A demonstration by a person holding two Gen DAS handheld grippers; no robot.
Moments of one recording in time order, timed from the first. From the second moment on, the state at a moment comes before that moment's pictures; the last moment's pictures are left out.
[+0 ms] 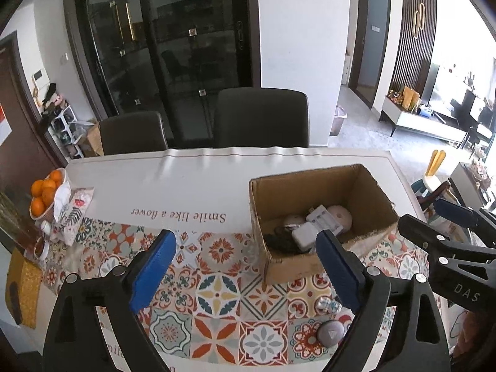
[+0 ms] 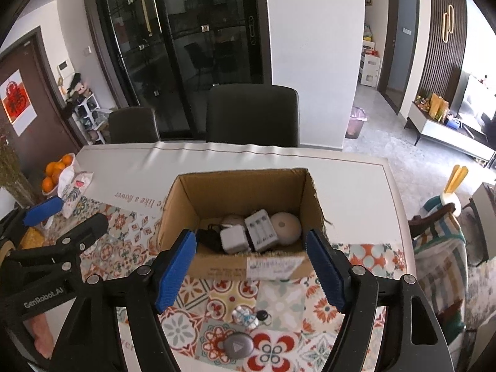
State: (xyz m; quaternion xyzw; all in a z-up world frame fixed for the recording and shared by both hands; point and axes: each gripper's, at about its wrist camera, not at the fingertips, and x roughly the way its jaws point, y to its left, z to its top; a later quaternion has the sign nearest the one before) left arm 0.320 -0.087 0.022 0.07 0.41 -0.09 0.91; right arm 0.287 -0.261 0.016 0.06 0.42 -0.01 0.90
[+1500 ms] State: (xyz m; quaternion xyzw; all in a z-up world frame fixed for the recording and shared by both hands) left arm 0.237 -0.065 -0.116 0.12 0.51 -0.07 0.85; right arm 0.208 -0.222 -0.130 0.08 0.55 0.02 0.83
